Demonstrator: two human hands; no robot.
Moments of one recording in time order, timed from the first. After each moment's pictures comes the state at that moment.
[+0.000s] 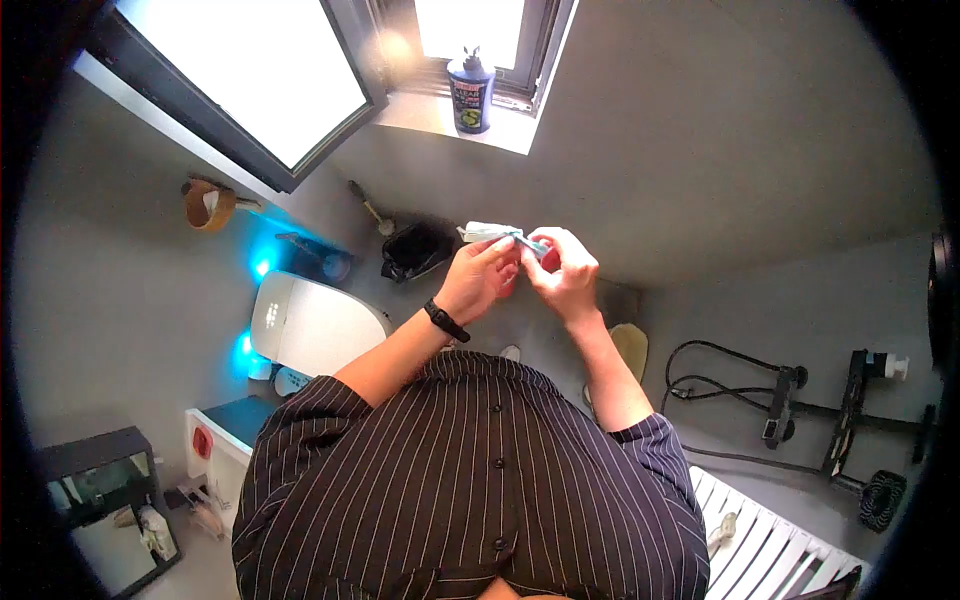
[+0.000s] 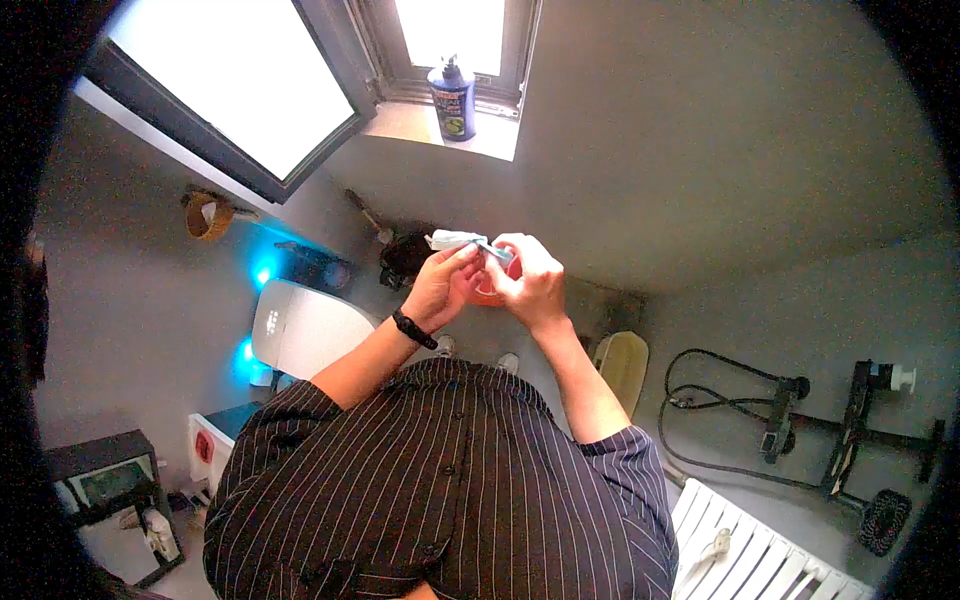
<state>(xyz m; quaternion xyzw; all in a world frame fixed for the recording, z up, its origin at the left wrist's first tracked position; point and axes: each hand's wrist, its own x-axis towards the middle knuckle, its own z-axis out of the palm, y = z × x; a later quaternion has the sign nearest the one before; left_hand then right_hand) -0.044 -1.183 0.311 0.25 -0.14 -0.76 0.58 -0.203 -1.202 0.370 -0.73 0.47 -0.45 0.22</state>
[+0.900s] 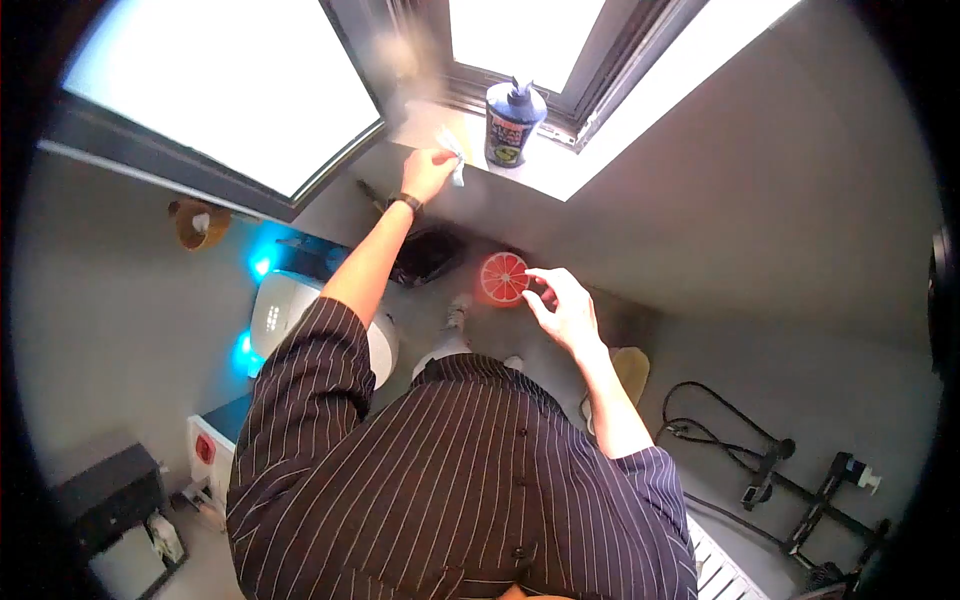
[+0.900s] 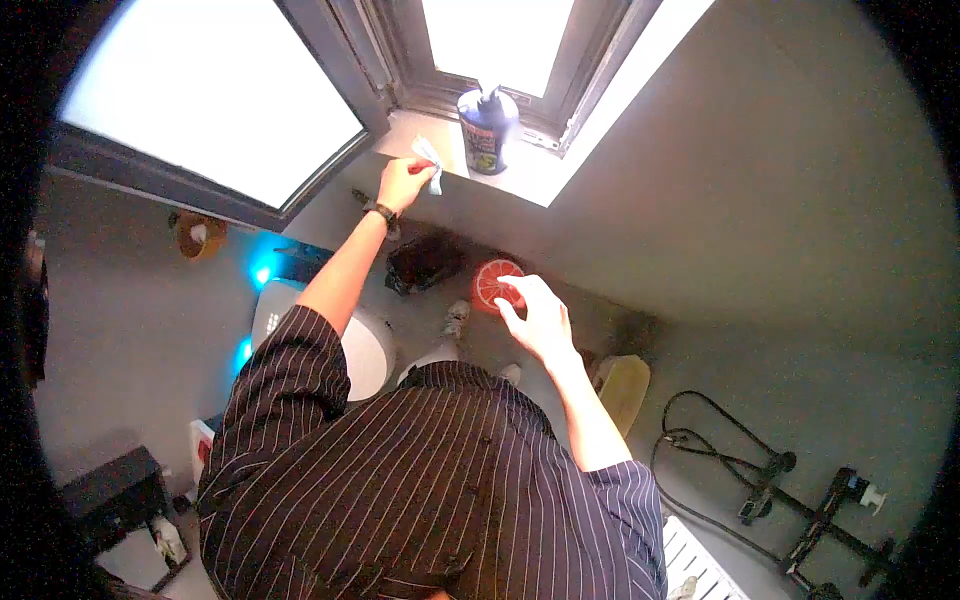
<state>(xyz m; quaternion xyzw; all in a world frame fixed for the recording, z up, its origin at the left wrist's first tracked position) 0.161 -1.464 0.191 0.69 -0.55 -0.27 0.38 -0.168 -1.309 0.292 -0.76 0.51 -0.22 0.34</state>
